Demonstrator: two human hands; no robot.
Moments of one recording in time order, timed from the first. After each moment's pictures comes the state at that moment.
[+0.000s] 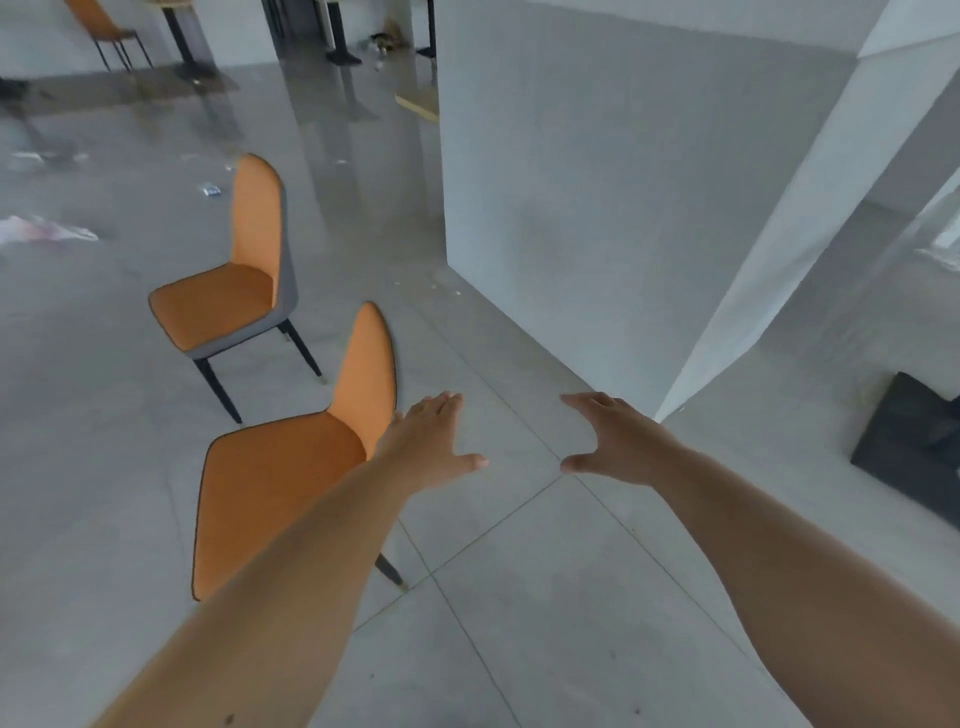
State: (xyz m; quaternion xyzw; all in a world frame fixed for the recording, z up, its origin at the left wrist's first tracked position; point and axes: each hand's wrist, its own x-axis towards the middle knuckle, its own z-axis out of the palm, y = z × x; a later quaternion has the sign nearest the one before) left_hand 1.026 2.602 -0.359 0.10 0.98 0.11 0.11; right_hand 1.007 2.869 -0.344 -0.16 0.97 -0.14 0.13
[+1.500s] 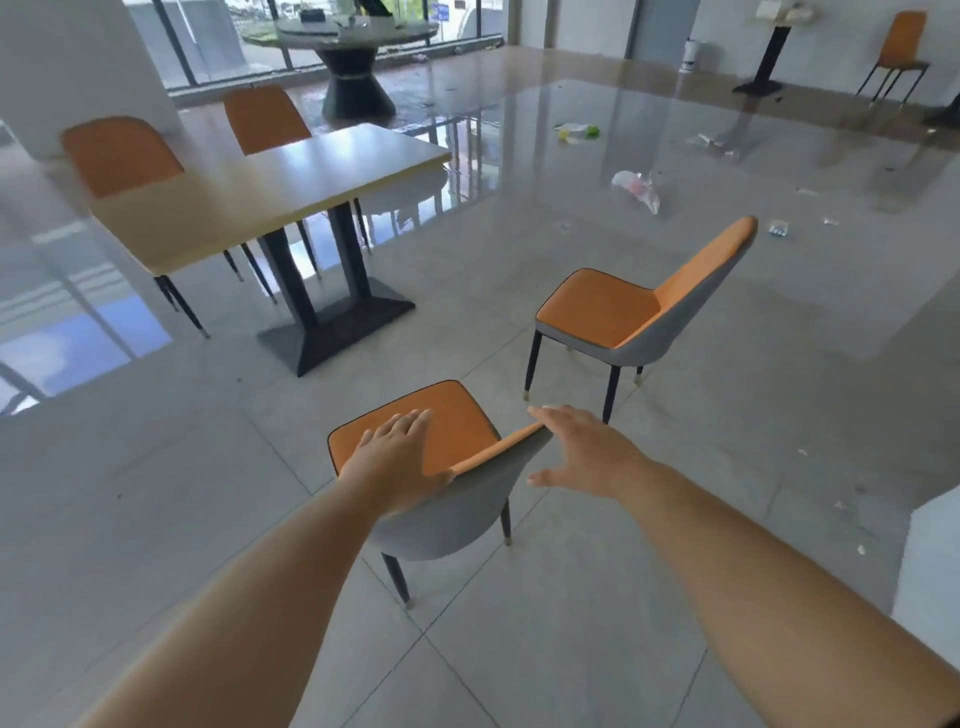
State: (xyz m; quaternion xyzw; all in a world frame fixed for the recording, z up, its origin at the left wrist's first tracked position) left_hand 0.813 2.597 -0.358 -0.60 0.78 0.15 0.02; right_hand 0.556 2.615 -0.347 -0.76 0.62 -0.03 0.21
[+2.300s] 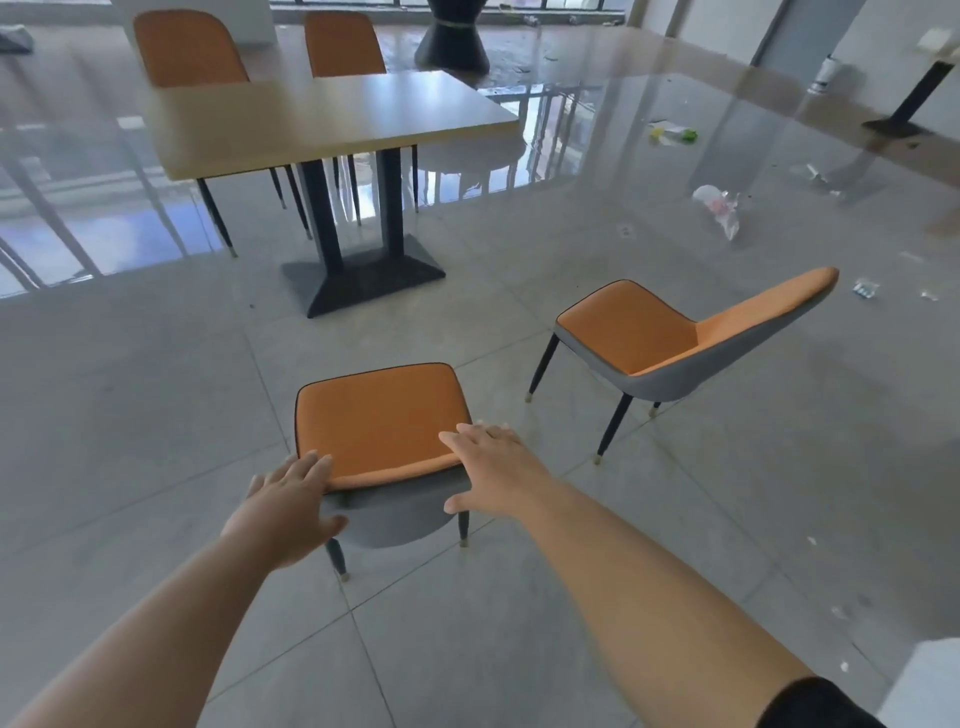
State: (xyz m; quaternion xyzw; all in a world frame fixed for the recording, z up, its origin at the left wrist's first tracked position) left_hand 0.801 2.609 -0.449 -0.73 0.65 0.19 0.06; right_hand 0.546 2.523 -0.428 -0.87 0.46 0.09 0.17
